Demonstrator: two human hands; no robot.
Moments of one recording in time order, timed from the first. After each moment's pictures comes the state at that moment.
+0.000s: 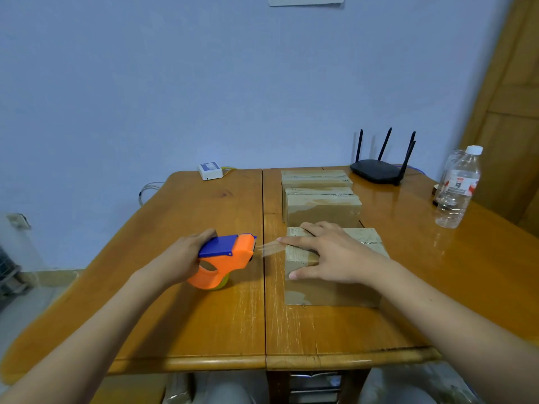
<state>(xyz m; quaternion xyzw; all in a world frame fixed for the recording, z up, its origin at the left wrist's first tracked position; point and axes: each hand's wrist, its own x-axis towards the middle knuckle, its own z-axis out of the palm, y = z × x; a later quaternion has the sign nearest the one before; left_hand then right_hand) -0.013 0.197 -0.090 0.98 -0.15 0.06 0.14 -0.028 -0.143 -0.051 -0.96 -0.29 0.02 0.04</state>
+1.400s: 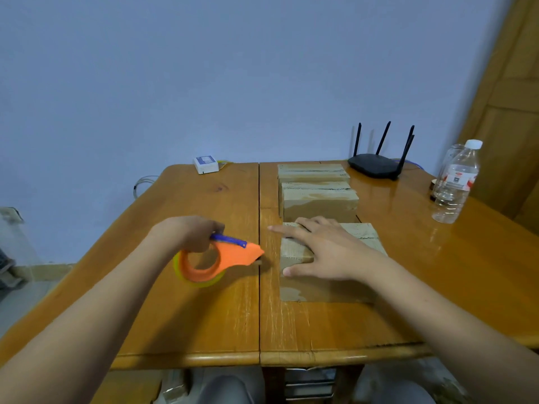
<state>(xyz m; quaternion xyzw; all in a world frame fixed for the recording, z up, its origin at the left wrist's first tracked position) 0.009 0.144 -0.031 0.98 -0.07 -0.16 -0.09 -0.026 -0.141 -0.052 -0.95 -0.31 -0.02 0.01</state>
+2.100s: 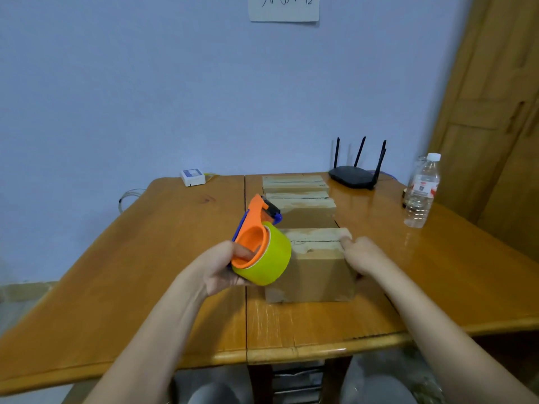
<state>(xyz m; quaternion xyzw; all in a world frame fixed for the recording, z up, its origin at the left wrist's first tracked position) -0.058 0.069 -0.059 0.62 0.04 -0.19 0.76 -0.043 -0.204 -0.058 -0.91 0.15 0.03 0.37</state>
